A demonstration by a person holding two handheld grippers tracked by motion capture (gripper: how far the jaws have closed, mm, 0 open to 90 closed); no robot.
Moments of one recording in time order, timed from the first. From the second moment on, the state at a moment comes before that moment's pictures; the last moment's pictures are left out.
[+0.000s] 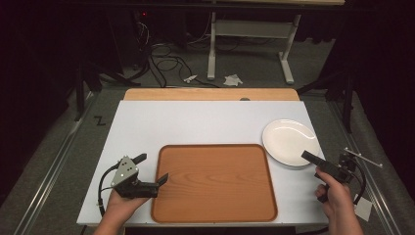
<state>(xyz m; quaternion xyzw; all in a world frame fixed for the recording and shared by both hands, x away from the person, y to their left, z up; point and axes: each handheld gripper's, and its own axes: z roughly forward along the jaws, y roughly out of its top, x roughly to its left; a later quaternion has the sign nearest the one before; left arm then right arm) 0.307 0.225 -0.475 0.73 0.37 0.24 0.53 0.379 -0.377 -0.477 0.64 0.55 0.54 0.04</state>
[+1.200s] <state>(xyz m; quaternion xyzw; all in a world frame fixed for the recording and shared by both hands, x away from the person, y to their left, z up) 0.305 0.227 -0.473 0.72 0.37 0.24 0.54 0.377 -0.386 -0.484 0.68 0.51 0.53 0.02</state>
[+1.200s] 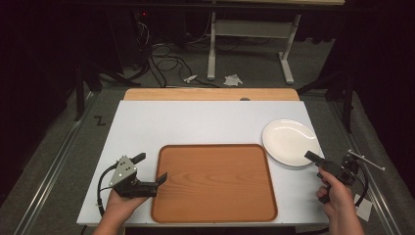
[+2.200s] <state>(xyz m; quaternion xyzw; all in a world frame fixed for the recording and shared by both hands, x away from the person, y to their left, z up) 0.304 0.225 -0.472 0.73 0.36 0.24 0.53 0.383 -0.389 -0.503 0.72 0.46 0.51 -0.06</state>
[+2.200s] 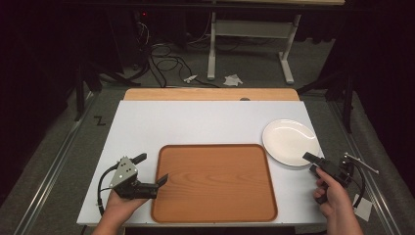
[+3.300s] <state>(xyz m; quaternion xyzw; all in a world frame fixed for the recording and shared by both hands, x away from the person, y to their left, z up) 0.292 0.237 -0.475 0.73 0.36 0.25 0.52 0.406 -0.394 -0.515 0.75 0.39 0.53 -0.07</state>
